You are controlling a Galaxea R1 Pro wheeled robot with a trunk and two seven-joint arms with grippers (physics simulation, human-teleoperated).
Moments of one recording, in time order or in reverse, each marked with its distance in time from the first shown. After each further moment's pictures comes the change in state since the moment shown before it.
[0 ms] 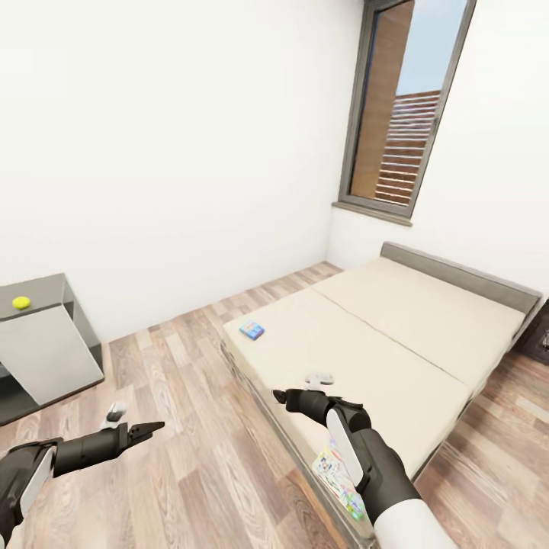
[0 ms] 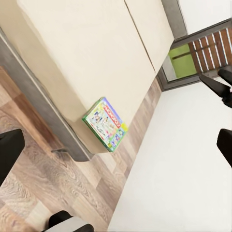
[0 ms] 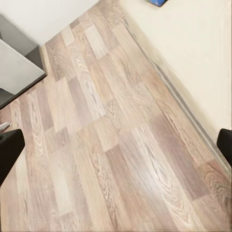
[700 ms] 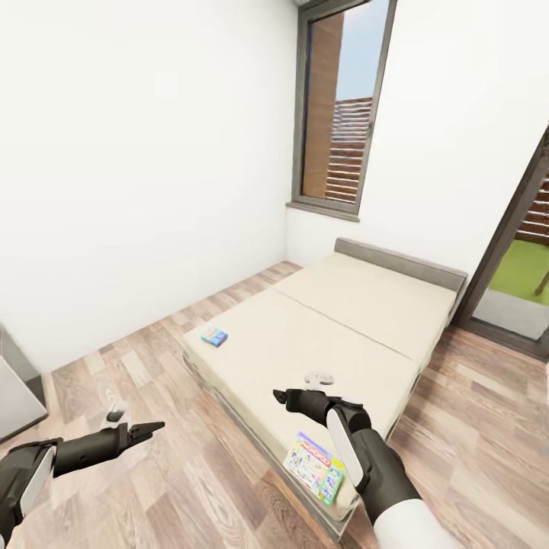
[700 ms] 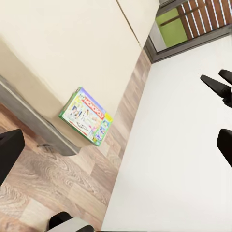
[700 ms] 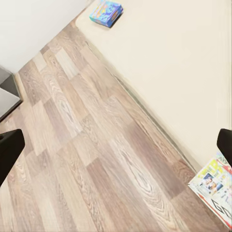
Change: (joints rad) left arm 0.000 0.000 0.000 0.000 0.000 0.001 0.003; right arm 0.000 0.000 0.000 0.000 -0.001 0.000 0.000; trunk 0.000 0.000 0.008
